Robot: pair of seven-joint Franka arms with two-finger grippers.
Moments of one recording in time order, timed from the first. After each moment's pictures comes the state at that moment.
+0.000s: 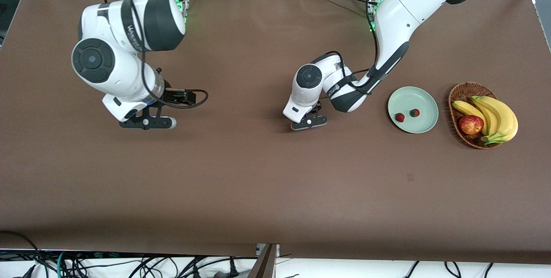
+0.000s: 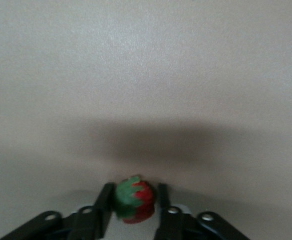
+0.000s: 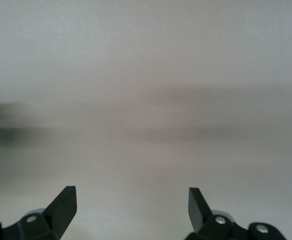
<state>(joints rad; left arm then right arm) -0.15 0.81 -0.61 -1.73 0.54 2.31 -1.23 0.97 0.44 -0.78 -1.47 0.35 1.59 0.17</state>
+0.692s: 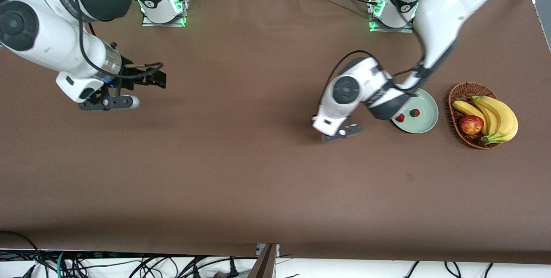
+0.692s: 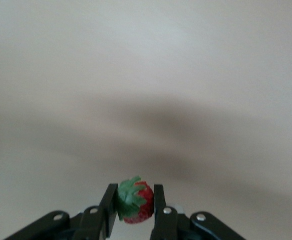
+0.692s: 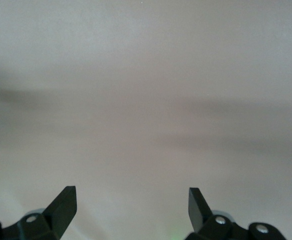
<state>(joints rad) 0.31 0.74 -0.93 -1.70 0.54 1.95 -1.09 0.58 0.16 -0.36 -1.59 0.18 1.58 0.14</state>
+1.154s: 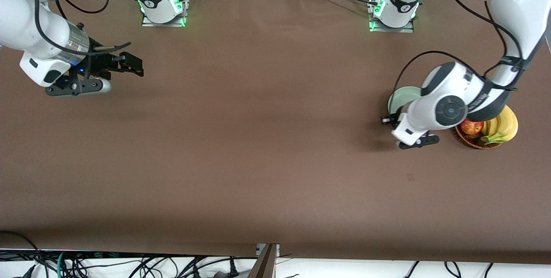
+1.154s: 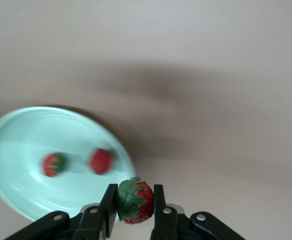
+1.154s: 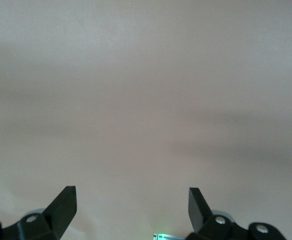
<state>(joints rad) 0.80 0.70 -1.04 -1.89 0.58 1.87 -0.68 0.31 0.06 -0.12 -1.63 0.11 1.56 0.10</state>
